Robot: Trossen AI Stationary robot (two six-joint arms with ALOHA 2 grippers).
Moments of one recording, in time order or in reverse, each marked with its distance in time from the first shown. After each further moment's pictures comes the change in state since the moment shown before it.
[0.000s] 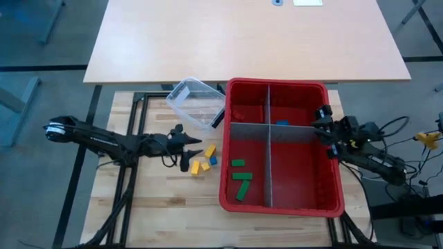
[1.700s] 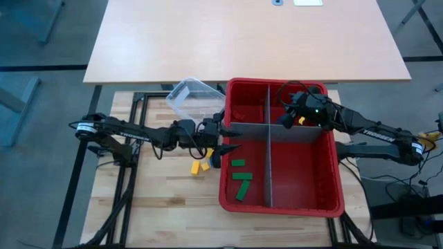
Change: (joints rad) left arm 0.054 0.468 0.598 0.228 0.256 0.099; right arm -0.001 0.768 0.534 -0.890 0.866 -0.392
